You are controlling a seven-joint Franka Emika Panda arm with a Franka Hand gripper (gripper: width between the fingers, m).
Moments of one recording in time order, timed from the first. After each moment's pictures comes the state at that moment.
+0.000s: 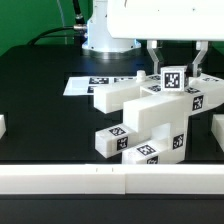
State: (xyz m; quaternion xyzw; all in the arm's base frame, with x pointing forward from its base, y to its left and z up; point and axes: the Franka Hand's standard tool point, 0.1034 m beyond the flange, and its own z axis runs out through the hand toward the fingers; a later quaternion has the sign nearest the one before) arm 0.619 0.054 0.121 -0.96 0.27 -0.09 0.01
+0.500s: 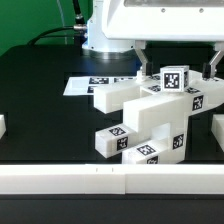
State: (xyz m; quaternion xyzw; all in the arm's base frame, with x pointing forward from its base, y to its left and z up) arm 0.622 0.053 0.121 -0.99 0.10 -0.10 -0.01
